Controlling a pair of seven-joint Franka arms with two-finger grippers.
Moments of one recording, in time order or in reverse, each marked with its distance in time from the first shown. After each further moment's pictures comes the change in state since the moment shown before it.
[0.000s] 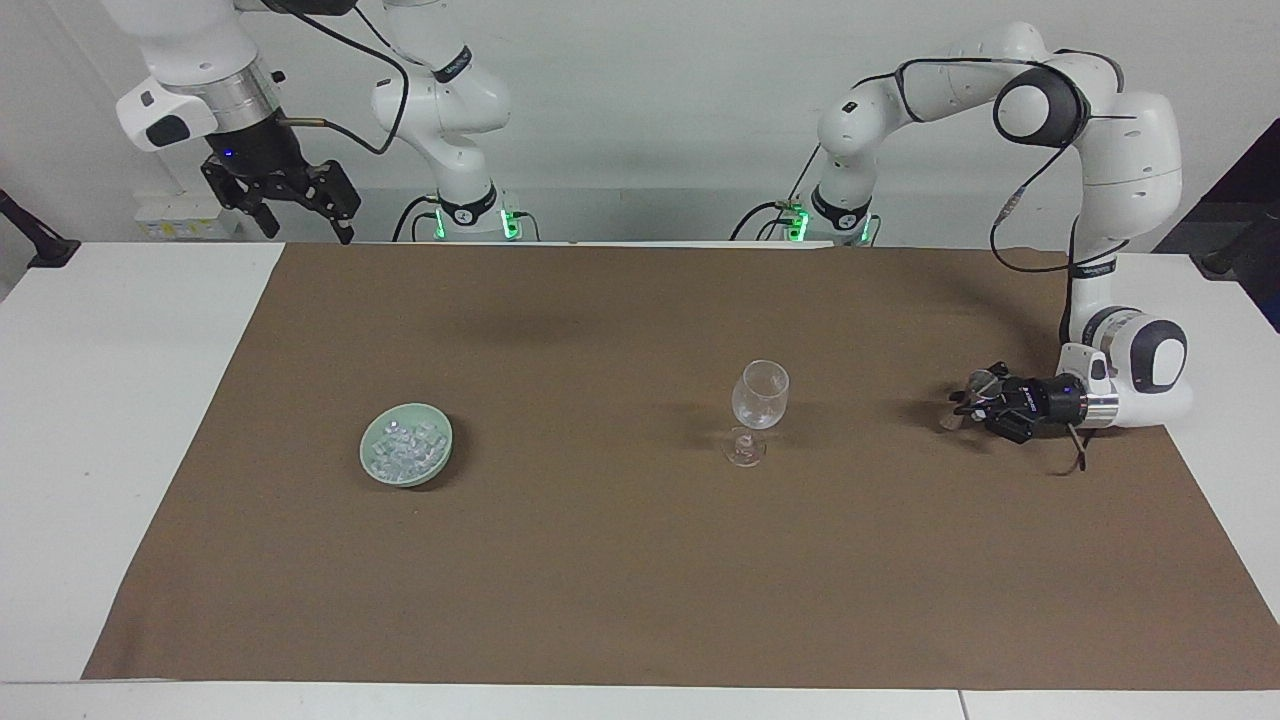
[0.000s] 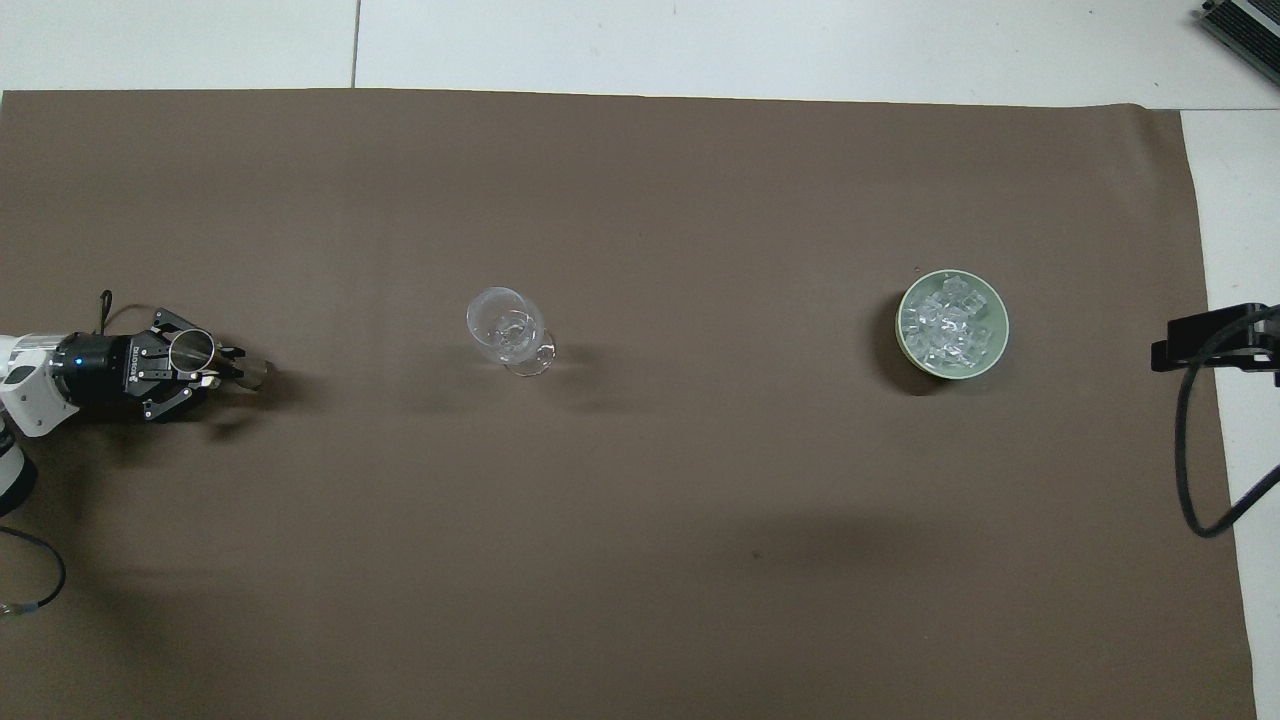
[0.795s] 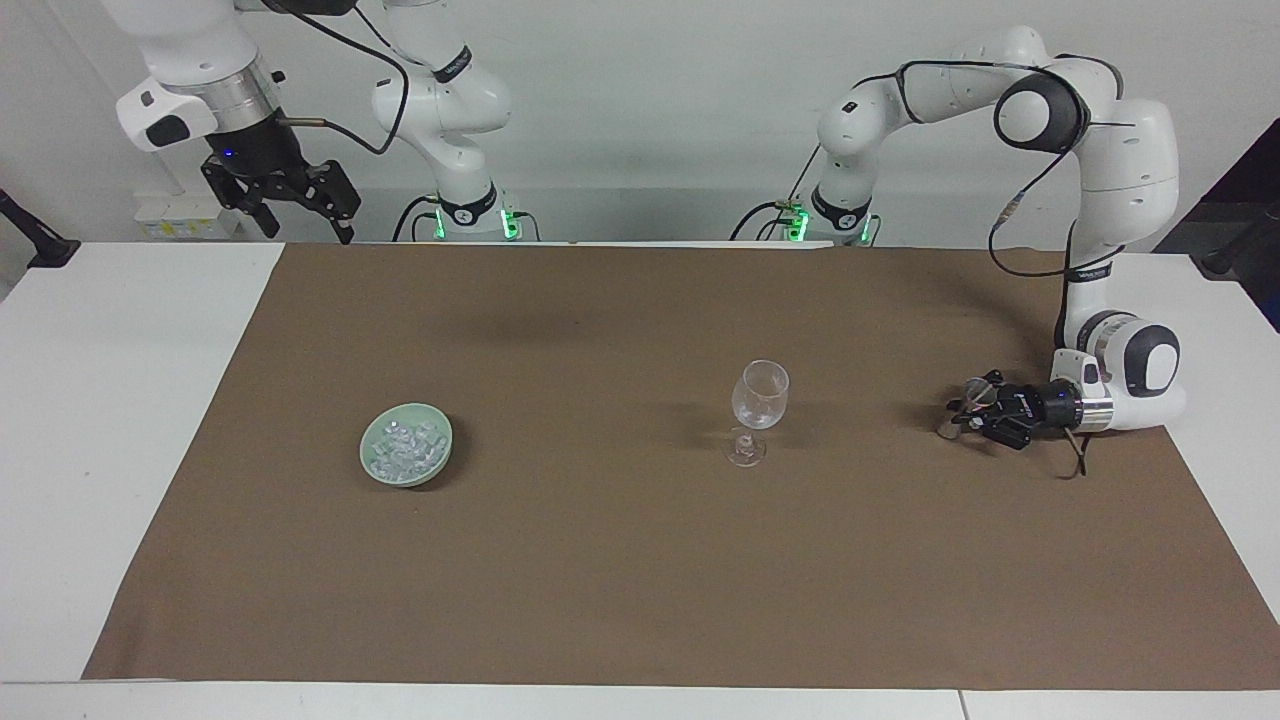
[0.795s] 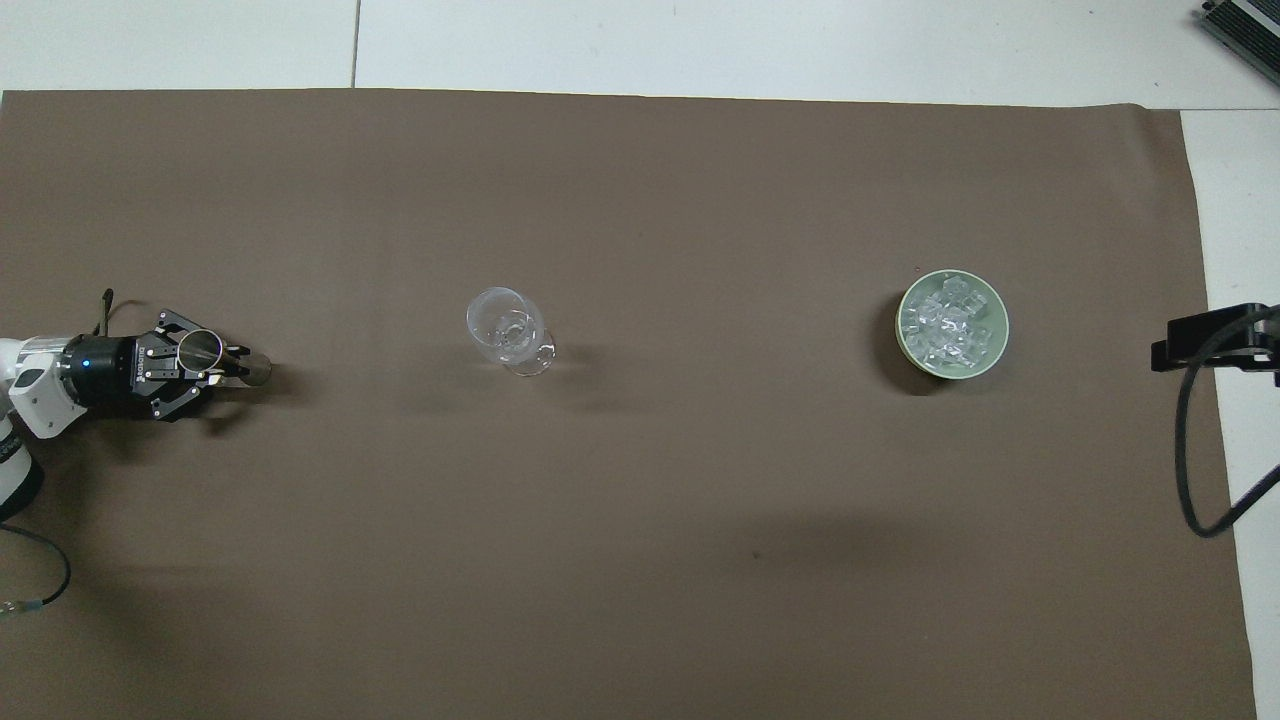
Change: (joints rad) left arm 0.000 0.017 0.001 0.000 0.001 0.038 0.036; right arm 0.000 0.000 0.000 0.000 0.000 0.000 0.000
